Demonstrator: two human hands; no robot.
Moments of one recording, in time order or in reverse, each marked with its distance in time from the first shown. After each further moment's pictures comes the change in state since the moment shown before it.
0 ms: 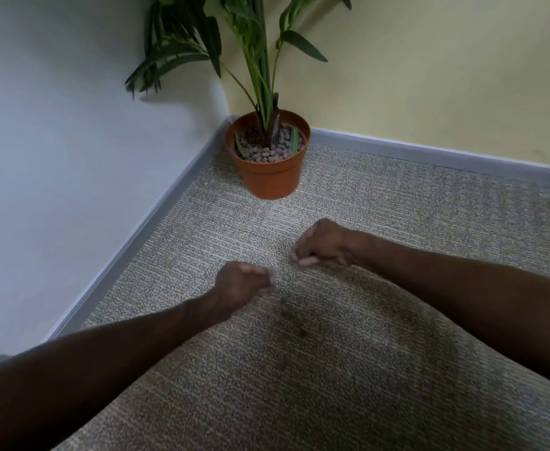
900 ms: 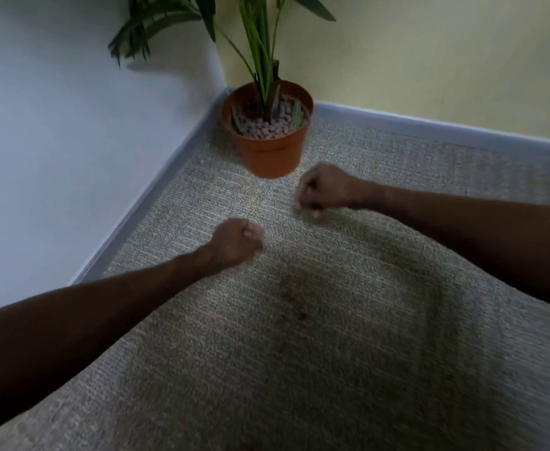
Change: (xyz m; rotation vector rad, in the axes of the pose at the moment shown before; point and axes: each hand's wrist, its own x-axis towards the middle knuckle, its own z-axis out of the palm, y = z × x) left_hand 0.043 0.027 -0.021 0.590 0.000 0.129; right_hand 0.019 -0.038 -0.044 -0.431 0.051 -0.417
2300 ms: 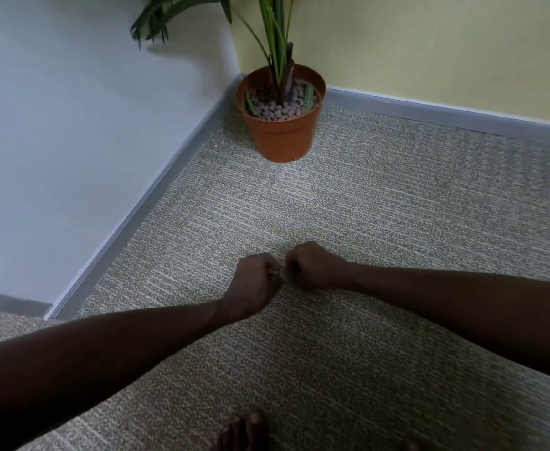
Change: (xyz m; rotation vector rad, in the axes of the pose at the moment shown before) left_hand -0.084 -0.037 0.071 0.119 0.204 0.231; right_hand -0.081 -0.008 0.144 -0.253 -0.113 -0.111
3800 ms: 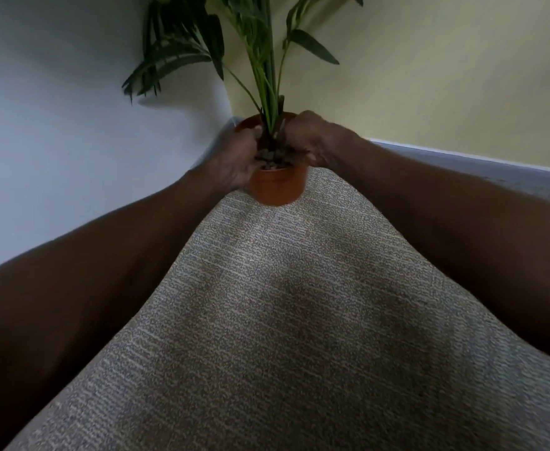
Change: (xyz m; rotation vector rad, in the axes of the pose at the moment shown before) left_hand 0.240 0.090 -0.138 -1.116 0.132 -0.353; right_hand 0.149 -0.010 -0.230 0.899 0.488 0.383
